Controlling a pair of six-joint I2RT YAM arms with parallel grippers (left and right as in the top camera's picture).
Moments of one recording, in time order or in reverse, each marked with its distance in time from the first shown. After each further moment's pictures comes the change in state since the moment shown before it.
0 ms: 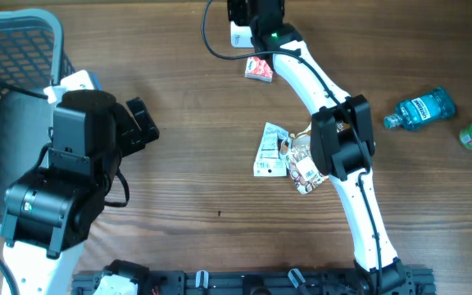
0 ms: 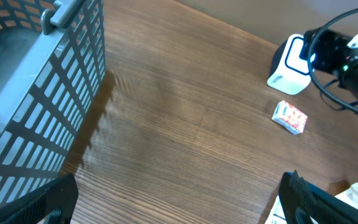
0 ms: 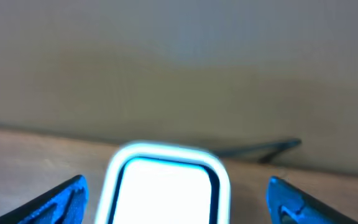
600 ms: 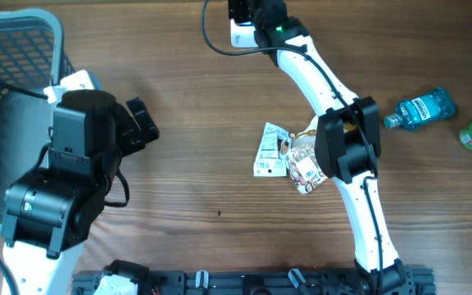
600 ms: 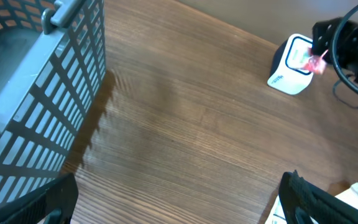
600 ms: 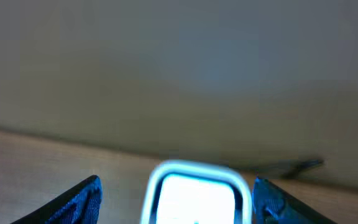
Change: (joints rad) left arm 0.000 0.000 0.000 0.000 0.000 0.000; right arm -0.007 -0.053 0.000 0.021 -0.124 0.045
